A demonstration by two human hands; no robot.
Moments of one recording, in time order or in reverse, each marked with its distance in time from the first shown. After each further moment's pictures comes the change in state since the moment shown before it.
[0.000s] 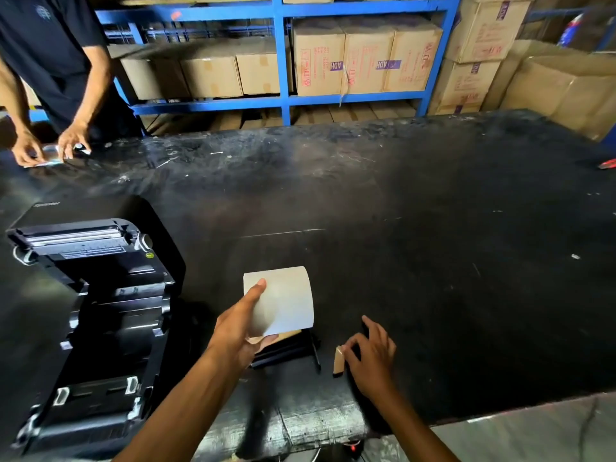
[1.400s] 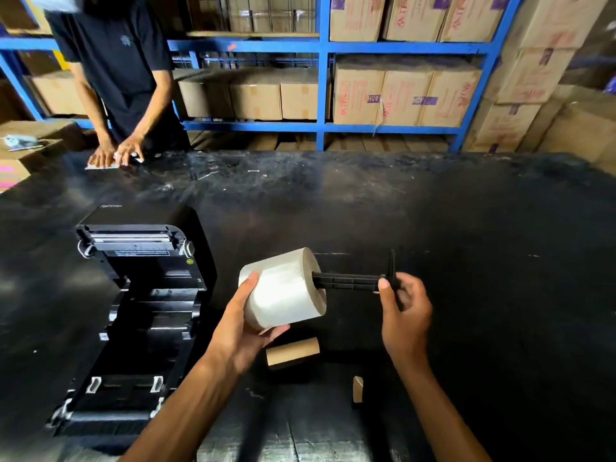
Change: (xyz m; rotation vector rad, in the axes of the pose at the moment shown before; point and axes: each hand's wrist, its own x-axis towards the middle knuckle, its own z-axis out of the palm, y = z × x) left_hand -0.012 0.033 -0.023 -0.201 -0.241 0.145; right_hand 0.042 -0.114 -0.095 0.804 0.485 -0.177
